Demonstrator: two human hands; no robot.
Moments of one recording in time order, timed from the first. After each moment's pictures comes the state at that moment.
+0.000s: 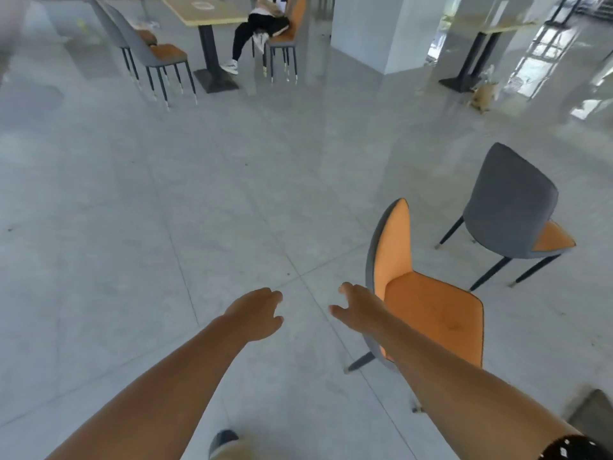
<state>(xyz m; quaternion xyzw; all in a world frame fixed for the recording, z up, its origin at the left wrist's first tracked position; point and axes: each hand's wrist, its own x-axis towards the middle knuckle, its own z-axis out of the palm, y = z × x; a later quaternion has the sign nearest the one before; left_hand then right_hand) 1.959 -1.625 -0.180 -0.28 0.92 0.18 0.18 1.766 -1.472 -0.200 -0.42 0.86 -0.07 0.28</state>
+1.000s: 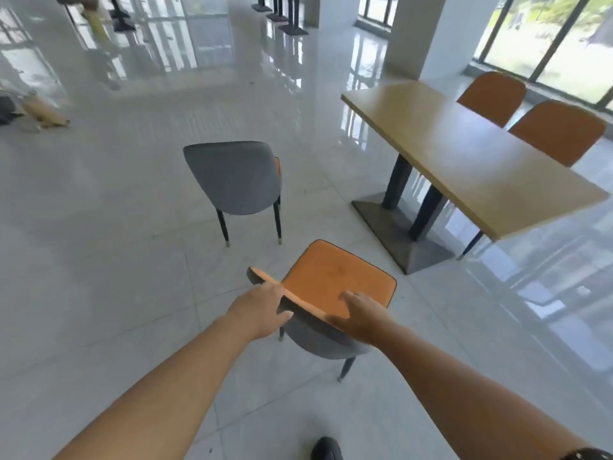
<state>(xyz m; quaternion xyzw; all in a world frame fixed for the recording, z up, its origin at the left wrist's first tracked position) 1.509 -1.750 -0.172 0.41 0.89 0.04 0.21 1.651 -1.555 -0.207 0.24 0.94 -0.21 0.14</state>
